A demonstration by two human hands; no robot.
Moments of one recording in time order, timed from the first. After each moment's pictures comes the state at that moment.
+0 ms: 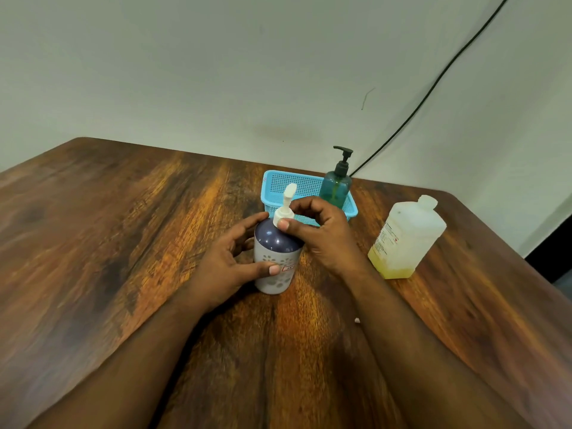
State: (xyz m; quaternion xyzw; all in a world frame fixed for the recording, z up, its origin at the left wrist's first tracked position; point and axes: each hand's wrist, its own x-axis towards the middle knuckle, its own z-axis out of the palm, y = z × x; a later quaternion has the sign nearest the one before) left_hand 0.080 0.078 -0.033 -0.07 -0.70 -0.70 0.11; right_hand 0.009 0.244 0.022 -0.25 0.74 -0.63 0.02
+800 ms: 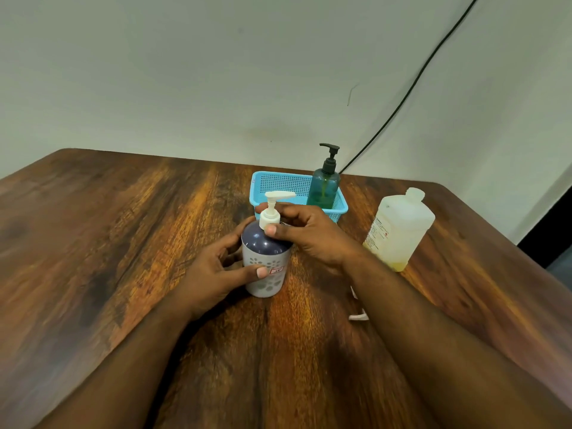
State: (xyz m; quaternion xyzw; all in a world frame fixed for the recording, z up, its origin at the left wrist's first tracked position) left_hand 0.078 0.076 -0.032 -0.08 -0.72 -0.68 0.06; right_hand -0.001 0.249 0.030 -0.29 0.72 -0.60 0.19
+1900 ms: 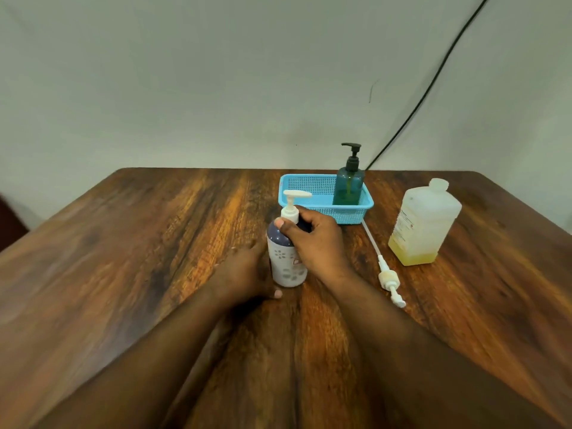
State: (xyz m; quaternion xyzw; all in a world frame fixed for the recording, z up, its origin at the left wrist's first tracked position) left_hand 0.076 0.062 -0.027 0.04 -0.96 -0.28 -0.03; right_hand 0.038 0.212 0.013 -0.18 0.76 -0.62 -0.05
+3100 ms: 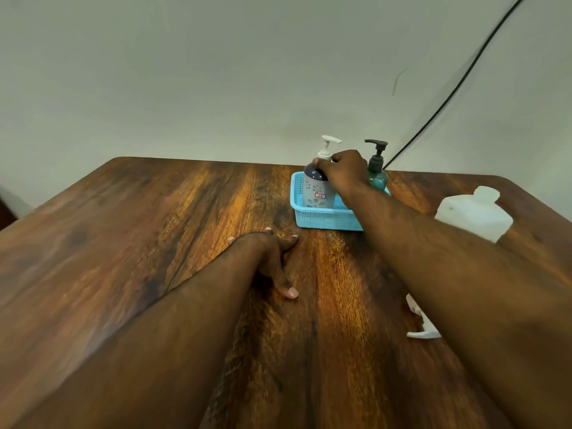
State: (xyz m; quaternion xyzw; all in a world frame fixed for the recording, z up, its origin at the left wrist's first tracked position) left_hand -0.023 0.052 -0.009 0.05 -0.95 -0.04 -0.30; right_hand -0.140 0.185 0.045 -0.06 0.88 -0.46 -0.10
